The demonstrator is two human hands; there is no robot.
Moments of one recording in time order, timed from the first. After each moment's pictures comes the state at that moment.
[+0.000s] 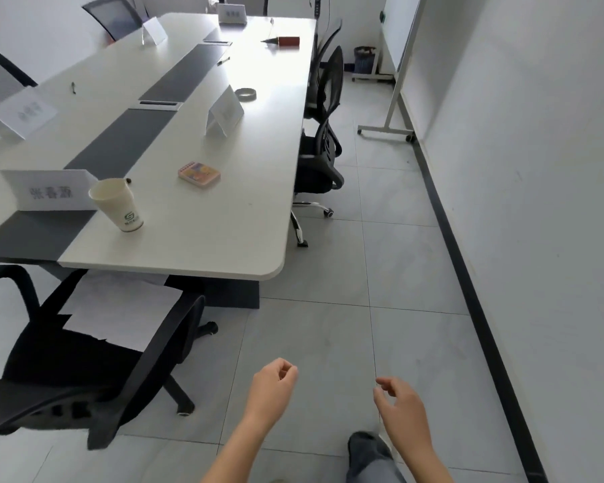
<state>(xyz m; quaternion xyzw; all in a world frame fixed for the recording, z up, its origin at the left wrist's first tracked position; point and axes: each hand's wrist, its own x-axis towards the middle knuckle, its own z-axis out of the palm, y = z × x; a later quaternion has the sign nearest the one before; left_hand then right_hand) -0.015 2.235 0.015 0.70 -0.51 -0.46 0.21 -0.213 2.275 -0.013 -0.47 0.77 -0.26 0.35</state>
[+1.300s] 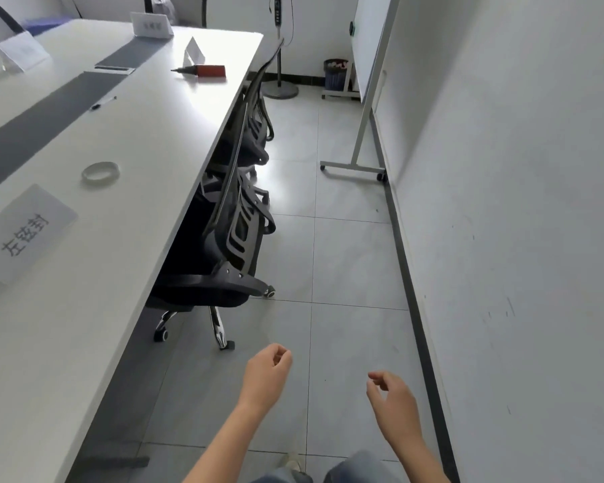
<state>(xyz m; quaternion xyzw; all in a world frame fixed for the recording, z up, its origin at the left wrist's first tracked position) -0.335 1.641 0.026 0.69 -0.51 -0.46 0.24 -0.531 1.692 -0.008 -0.48 0.78 -0.25 0.33</state>
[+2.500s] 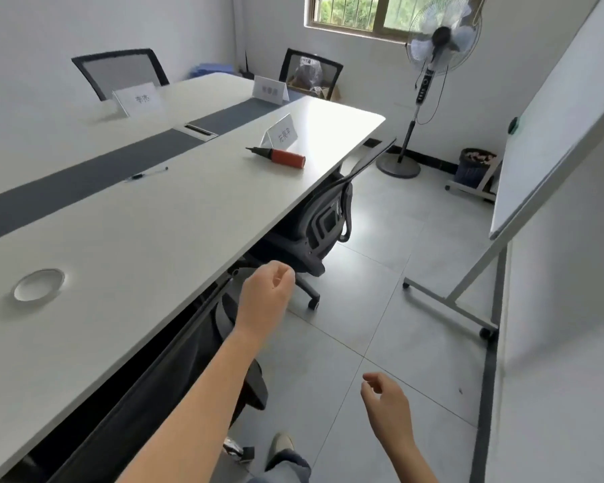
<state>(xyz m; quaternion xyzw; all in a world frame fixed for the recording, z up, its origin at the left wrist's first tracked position) -0.383 0.999 0.129 0.74 -0.45 -0.20 0.46 -0.593 0.996 -0.004 -0.63 0.63 -0.22 0.40</state>
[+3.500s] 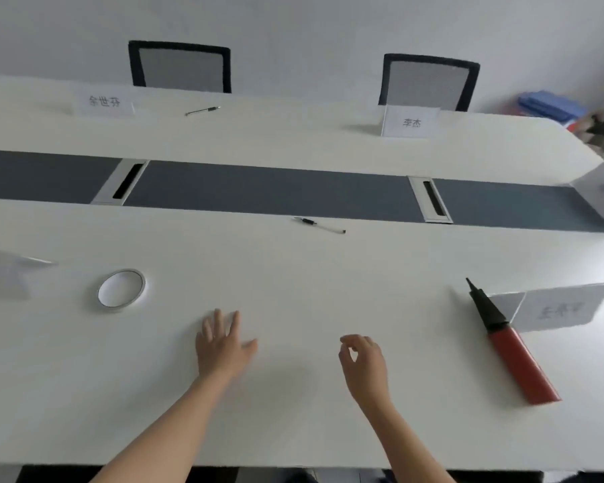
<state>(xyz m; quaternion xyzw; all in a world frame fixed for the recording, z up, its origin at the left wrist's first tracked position) -0.064 0.829 -0.016 0.97 0.07 -0.19 0.11 -0.124 0.611 0.016 -0.90 0.19 0.01 0.39</state>
